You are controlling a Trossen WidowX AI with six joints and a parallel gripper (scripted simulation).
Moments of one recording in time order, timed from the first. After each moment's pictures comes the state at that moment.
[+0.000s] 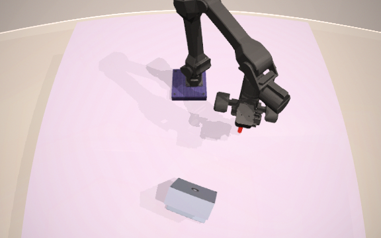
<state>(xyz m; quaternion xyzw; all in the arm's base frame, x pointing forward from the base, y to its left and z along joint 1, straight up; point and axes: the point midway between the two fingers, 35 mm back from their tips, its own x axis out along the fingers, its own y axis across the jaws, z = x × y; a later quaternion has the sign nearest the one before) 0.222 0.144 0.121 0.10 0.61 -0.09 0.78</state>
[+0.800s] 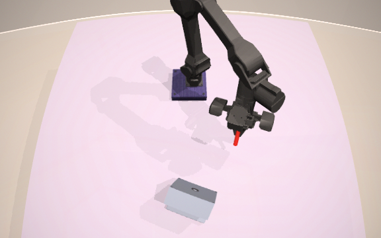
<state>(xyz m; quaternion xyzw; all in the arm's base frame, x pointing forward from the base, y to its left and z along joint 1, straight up) 0.252 0.128 0.118 0.17 0.51 -0.13 0.83</state>
